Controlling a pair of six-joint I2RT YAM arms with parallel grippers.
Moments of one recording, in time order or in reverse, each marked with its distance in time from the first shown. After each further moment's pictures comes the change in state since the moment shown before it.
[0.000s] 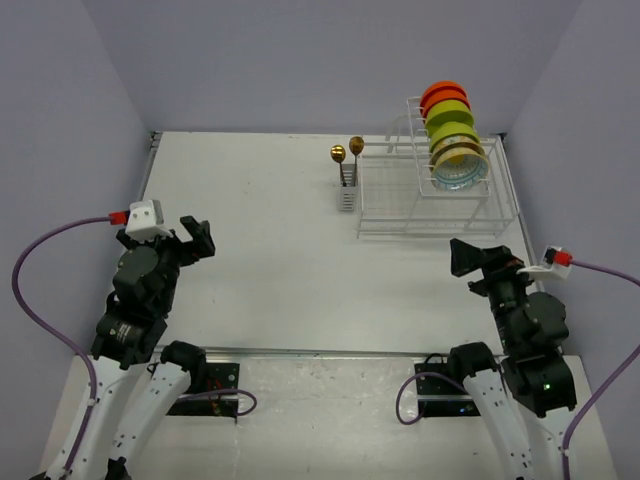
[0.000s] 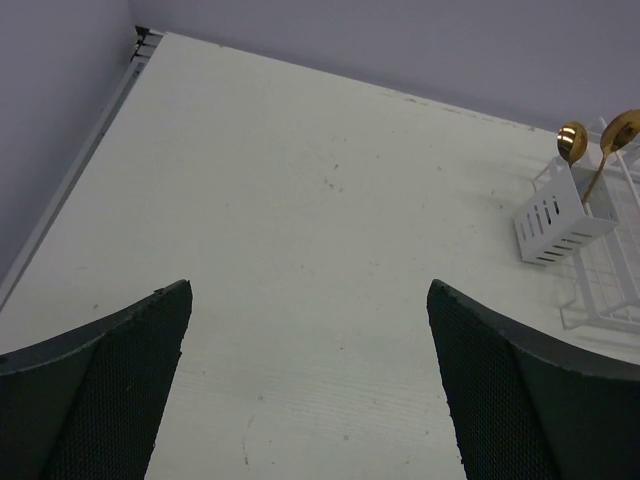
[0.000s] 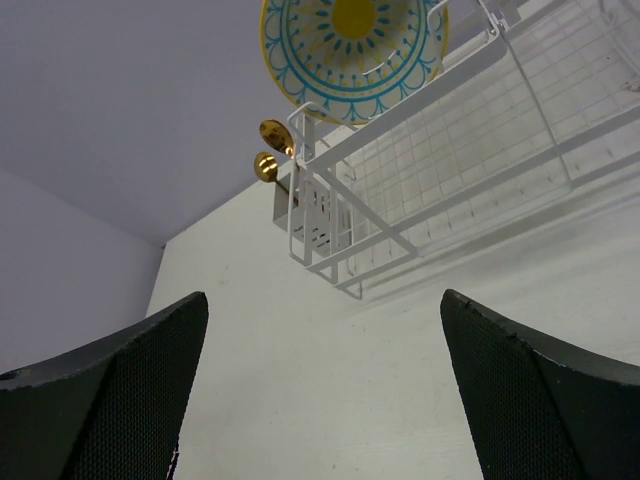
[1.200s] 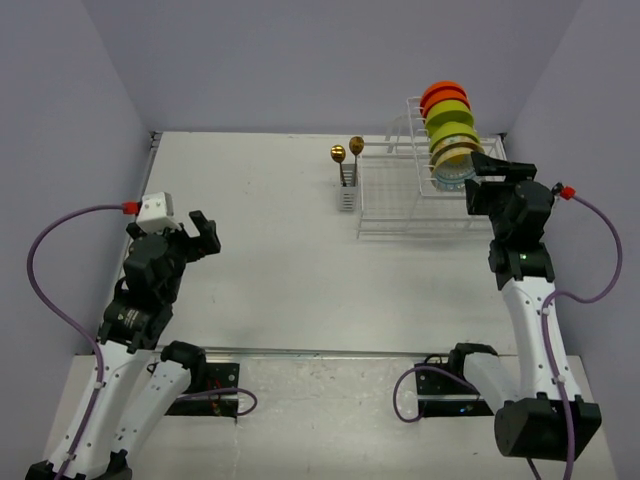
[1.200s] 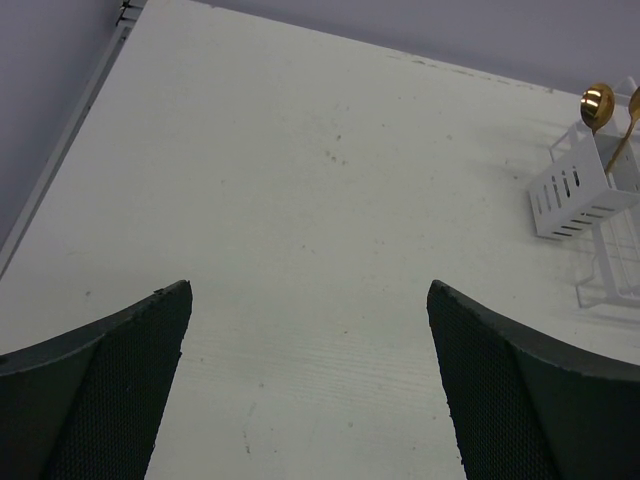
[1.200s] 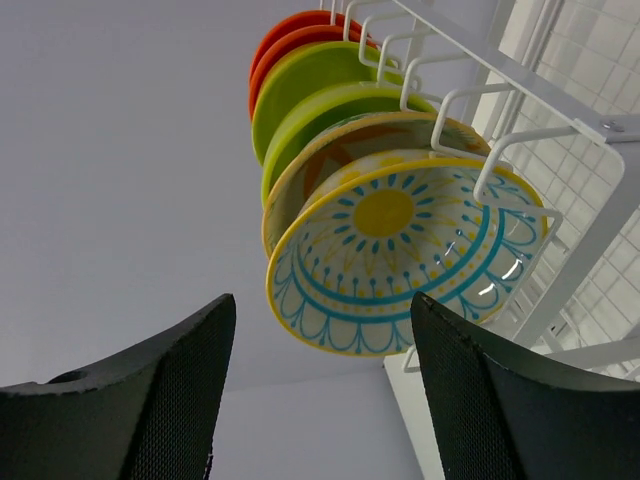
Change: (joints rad) left arm 0.019 0.083 0.000 0.001 0.038 0.000; right arm -0.281 0.714 0.172 0.445 -0.133 0.767
